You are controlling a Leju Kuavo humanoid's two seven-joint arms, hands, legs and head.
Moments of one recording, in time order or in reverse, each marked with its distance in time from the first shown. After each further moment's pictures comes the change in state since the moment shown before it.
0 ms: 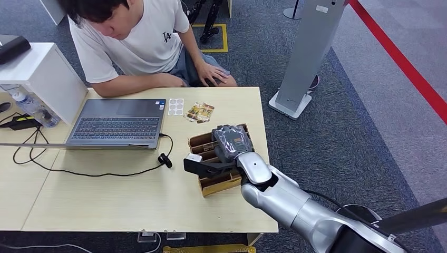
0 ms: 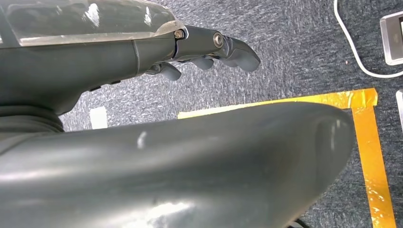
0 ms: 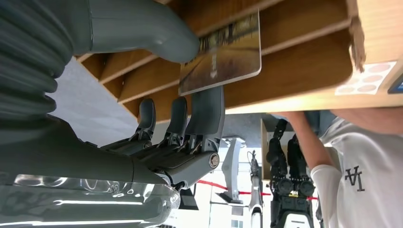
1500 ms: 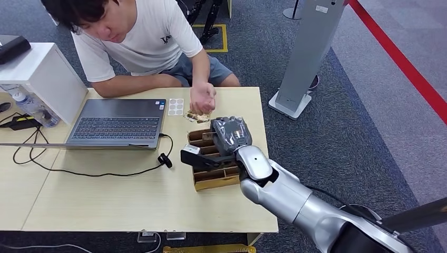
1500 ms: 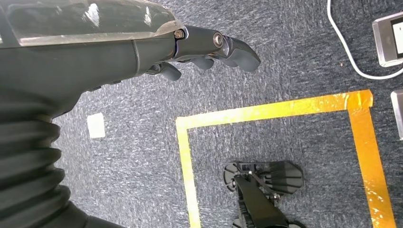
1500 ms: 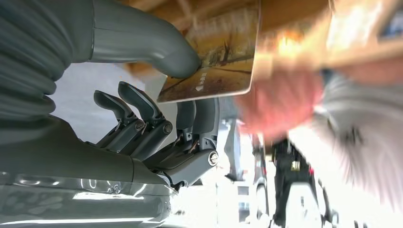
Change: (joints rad) left arm 0.001 0.006 -0.025 0.000 0.006 0.001 -0.017; right arm -0.039 -0.019 -0.014 -0.101 0.010 -0.026 0.057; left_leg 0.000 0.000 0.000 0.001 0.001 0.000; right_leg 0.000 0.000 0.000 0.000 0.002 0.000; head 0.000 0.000
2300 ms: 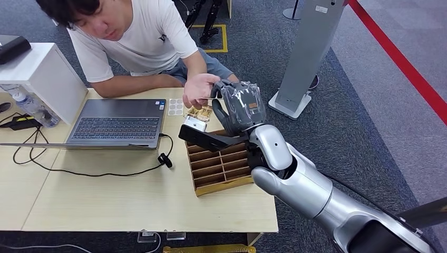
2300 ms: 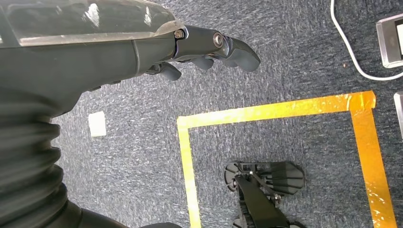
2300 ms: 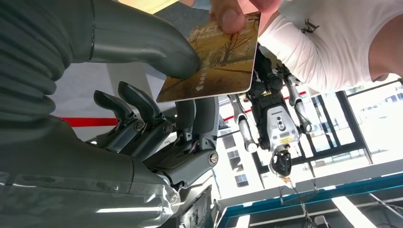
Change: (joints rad) left arm 0.002 0.000 0.000 0.000 0.007 0.003 0.003; right arm -0.028 -0.089 -0.095 -0.350 0.019 -0.040 0.028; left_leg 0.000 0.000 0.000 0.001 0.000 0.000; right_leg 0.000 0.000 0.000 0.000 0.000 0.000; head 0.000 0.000
